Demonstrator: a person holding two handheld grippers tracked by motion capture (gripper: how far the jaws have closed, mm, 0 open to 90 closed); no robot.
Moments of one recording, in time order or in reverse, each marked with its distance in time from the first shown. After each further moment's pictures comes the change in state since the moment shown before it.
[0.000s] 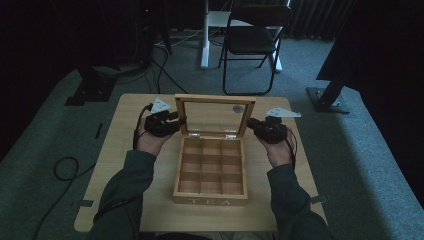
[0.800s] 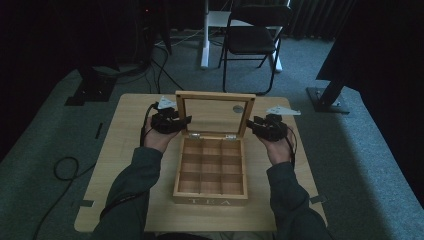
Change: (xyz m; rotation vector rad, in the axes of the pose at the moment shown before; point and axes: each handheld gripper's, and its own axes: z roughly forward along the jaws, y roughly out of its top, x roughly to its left) left arm 0.001 0.001 0.023 0.032 -0.005 -0.068; right arm -0.010 -0.001 0.008 0.022 -0.026 0.046
